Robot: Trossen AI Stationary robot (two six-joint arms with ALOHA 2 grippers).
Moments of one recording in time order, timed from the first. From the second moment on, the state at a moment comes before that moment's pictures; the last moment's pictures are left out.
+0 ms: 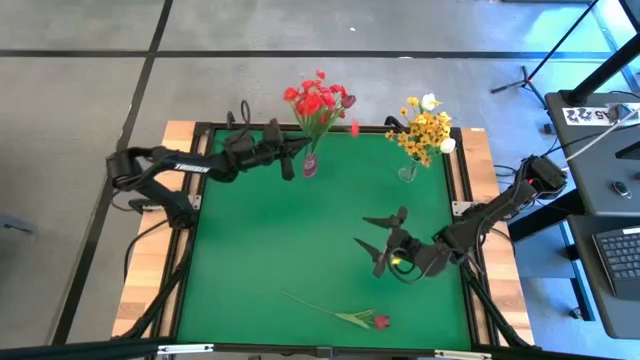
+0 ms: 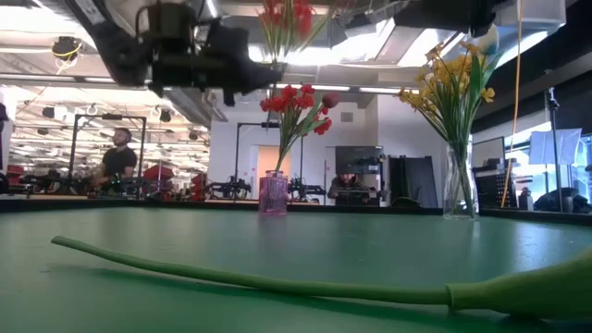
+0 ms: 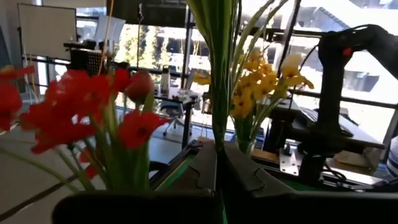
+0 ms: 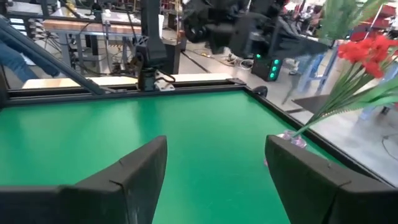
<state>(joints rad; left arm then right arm) 0.47 1.48 0.59 1.00 0.10 -0.11 0.63 1.36 0.73 0.37 1.02 0.15</state>
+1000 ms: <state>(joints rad) 0.58 1.80 0.59 1.25 0.15 -0.15 0.63 1.43 0.73 0.39 1.03 0.18</state>
